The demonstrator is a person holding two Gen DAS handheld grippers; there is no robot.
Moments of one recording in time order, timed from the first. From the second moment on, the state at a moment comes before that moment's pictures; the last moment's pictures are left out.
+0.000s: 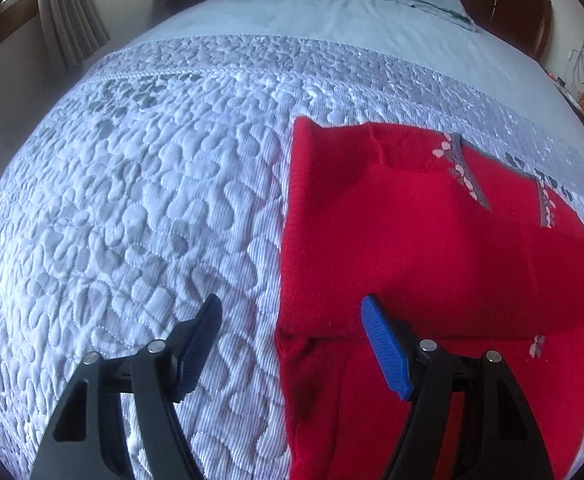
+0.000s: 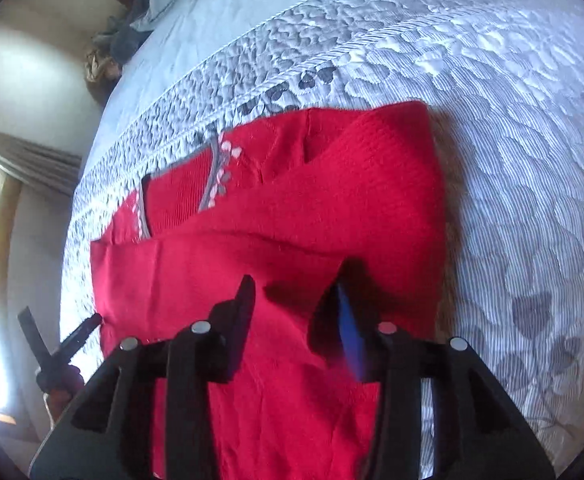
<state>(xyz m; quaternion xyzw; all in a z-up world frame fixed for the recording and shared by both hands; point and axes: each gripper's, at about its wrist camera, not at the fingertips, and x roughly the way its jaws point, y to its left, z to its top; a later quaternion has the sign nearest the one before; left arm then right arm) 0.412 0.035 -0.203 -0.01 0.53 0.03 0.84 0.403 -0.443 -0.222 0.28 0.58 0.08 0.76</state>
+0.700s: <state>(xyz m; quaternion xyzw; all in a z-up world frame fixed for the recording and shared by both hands) 0.434 0.016 -0.218 -0.03 0.55 0.02 0.83 0.403 -0.456 -0.223 0.26 0.58 0.07 0.77</state>
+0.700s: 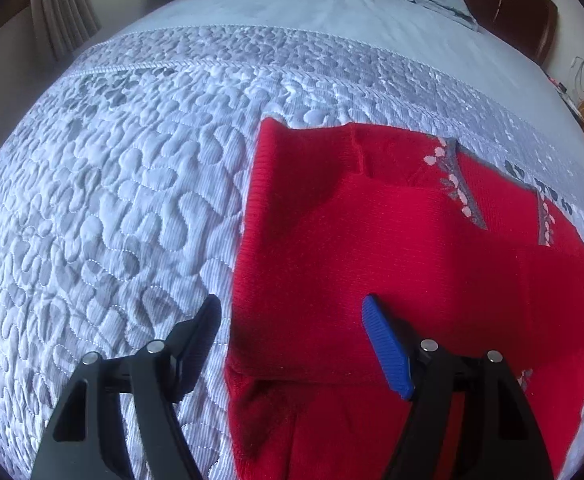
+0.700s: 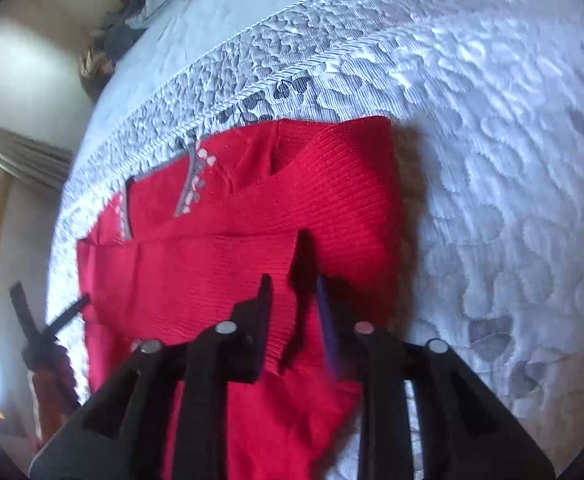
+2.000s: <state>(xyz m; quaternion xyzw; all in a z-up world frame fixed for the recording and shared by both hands) 0.114 0.038 -0.198 -0.02 0.61 -0.11 0.79 0.027 -0.372 -0.204 0.21 0.64 0.11 0.74</state>
